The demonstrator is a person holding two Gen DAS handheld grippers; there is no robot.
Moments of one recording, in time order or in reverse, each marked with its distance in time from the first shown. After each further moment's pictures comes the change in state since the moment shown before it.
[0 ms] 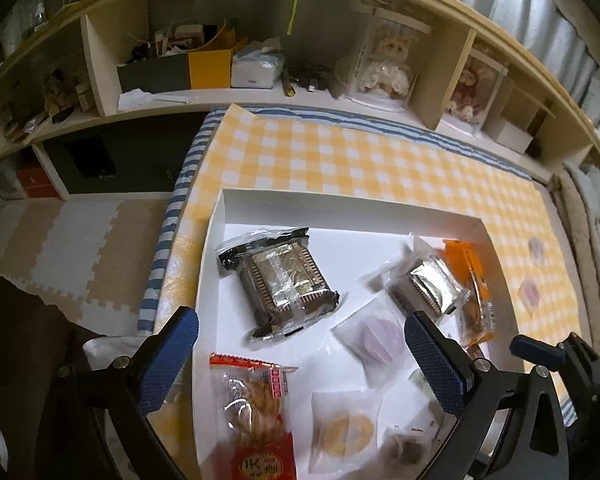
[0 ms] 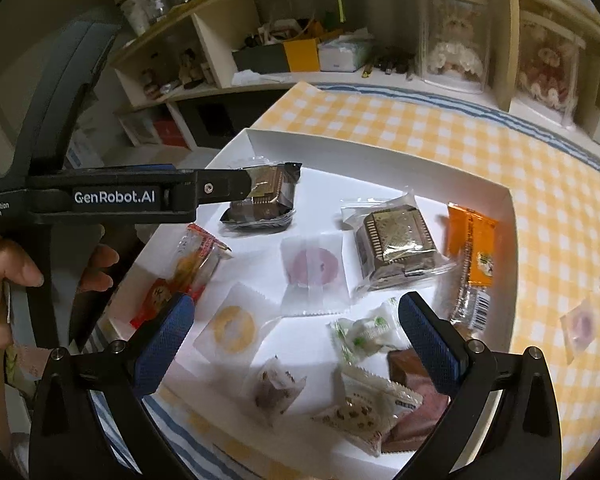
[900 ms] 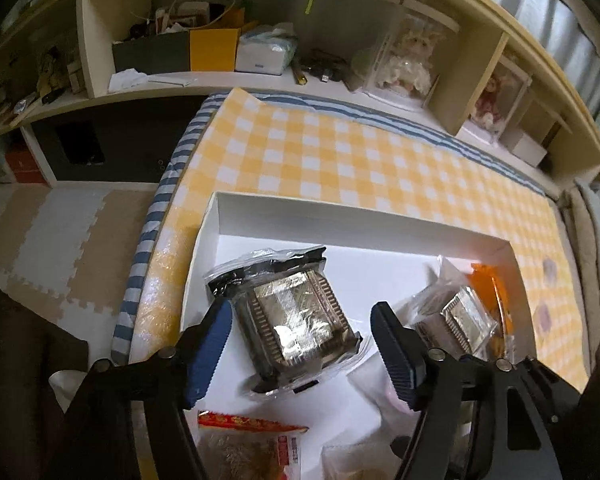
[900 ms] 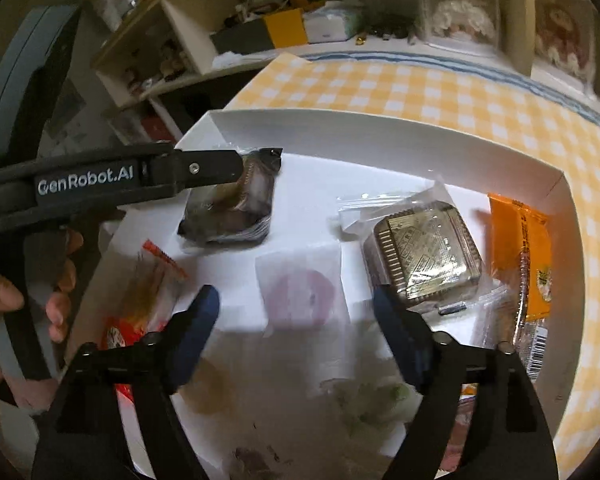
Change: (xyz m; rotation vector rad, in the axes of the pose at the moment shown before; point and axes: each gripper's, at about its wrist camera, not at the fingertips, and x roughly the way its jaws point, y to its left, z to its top) left arm 0.072 0.014 0.023 -0.059 0.030 -0.015; right arm 0.073 -0.015 0.017 0.044 0.051 0.034
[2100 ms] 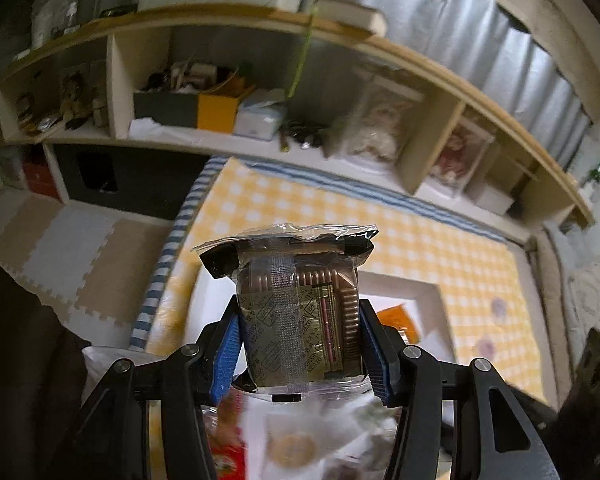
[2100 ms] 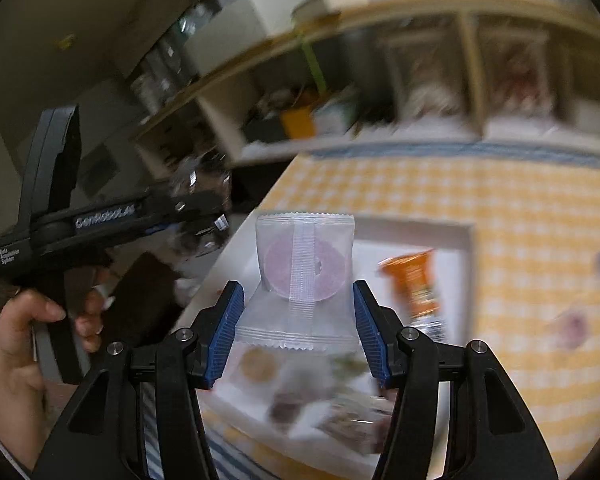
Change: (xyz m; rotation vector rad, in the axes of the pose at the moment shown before) left arm -0.137 -0.014 -0.032 -0.062 -0.159 -0.045; right arm -0.114 -0.007 -0.010 0.073 -0.209 0.138
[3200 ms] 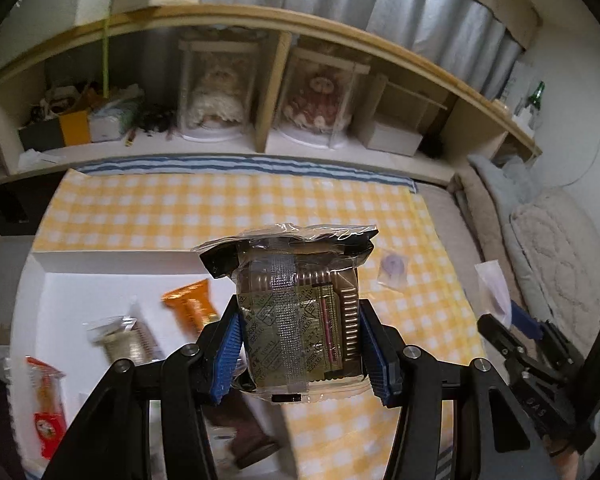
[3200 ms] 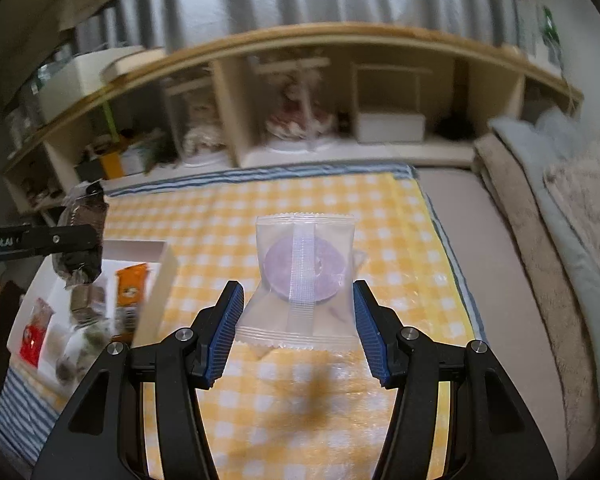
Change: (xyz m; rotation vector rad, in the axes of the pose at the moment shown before) left arm 0.090 -0.224 0.003 0.193 0.074 -0.153; right arm -0.187 -0.183 -0.021 0.052 -0.165 -0.542
